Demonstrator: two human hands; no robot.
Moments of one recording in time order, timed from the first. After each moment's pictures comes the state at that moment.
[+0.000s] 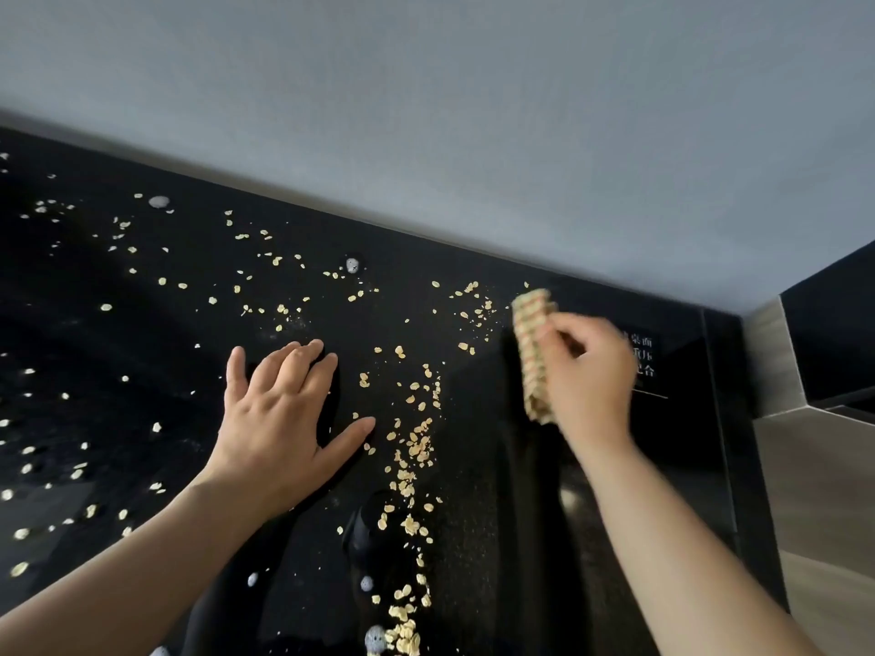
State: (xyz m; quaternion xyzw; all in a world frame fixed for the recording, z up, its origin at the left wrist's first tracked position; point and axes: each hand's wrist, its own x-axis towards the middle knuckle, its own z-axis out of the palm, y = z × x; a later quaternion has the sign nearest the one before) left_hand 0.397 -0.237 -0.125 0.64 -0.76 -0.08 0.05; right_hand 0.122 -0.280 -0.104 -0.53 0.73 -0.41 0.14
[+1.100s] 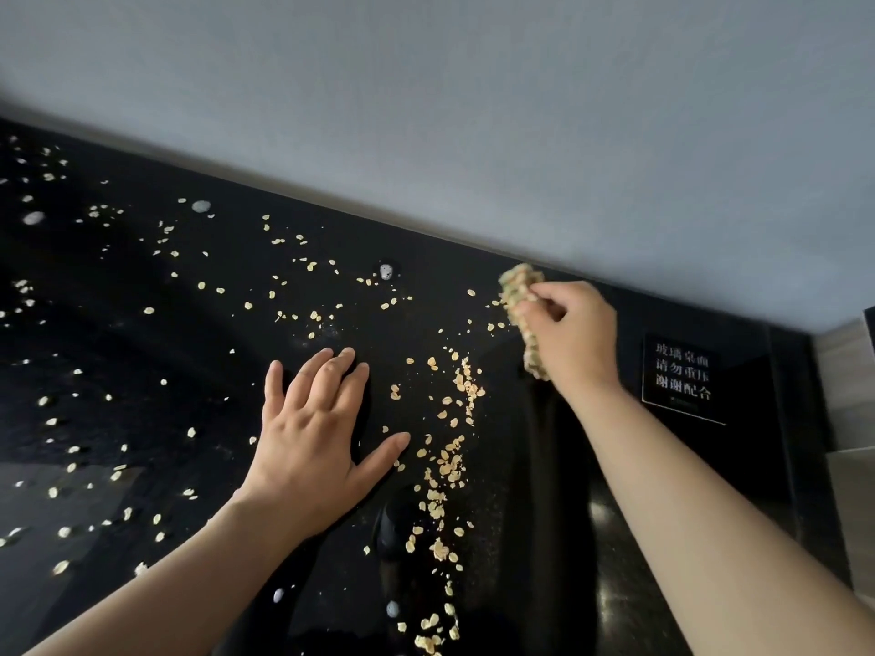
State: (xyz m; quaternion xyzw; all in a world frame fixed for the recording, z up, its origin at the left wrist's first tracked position) left_hand 0.395 -0.237 -0.132 0.64 -0.76 -0.07 0.05; right_hand 0.147 -0.345 -0.120 -0.59 0.70 -0.35 0.20
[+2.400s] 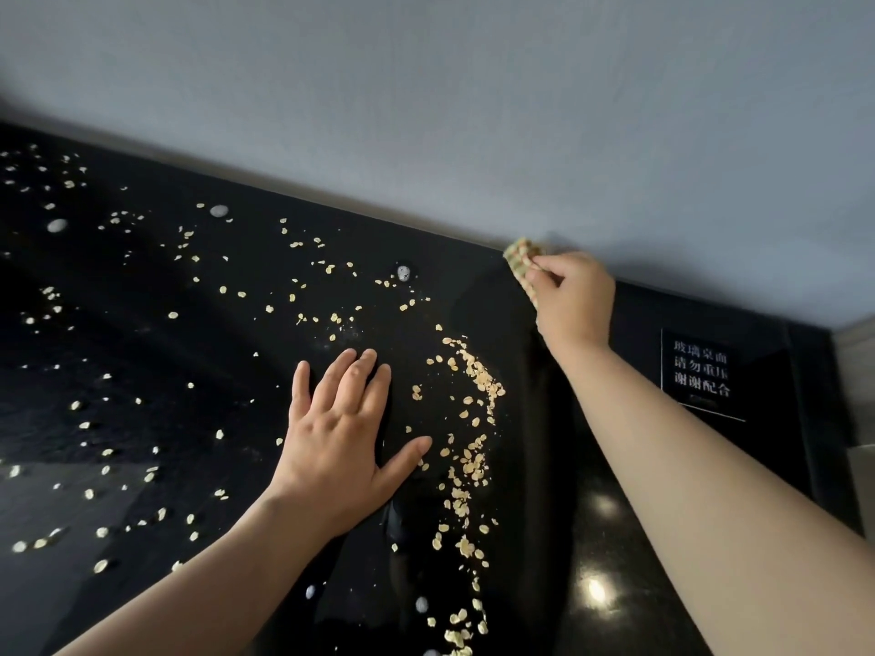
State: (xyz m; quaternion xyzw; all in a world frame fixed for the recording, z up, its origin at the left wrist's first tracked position) left_hand 0.397 -0.237 -0.133 0.63 -0.77 -0.07 0.04; right_hand 0.166 -0.379 -0.123 -0.59 0.71 -0.35 0.16
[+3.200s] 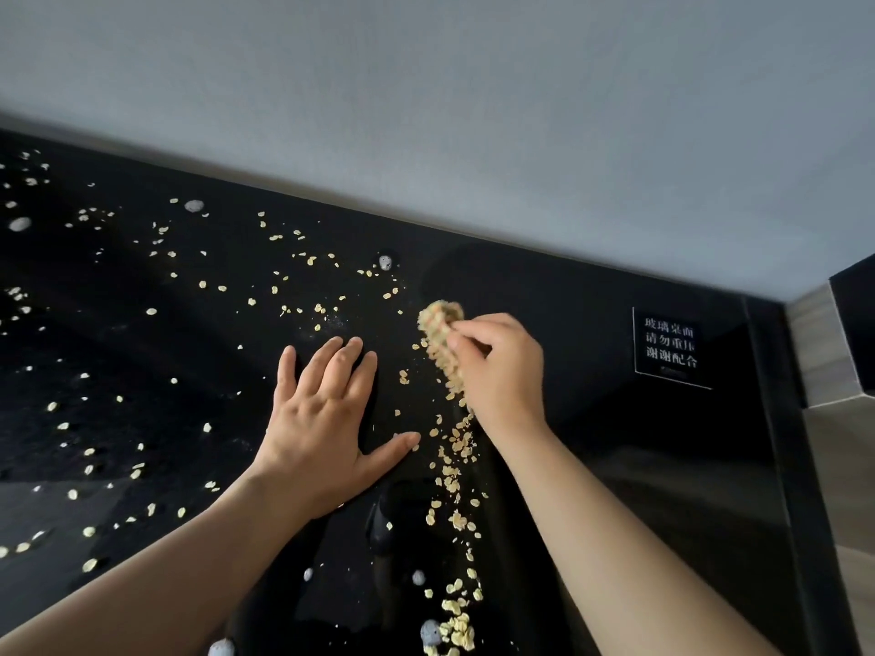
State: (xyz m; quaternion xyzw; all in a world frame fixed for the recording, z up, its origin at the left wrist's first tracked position) left_hand 0.406 -0.239 -0.128 0.60 -0.80 -0.07 0.02; right_hand 0.221 -0.283 -0.122 -0.61 0.67 -0.36 0.21
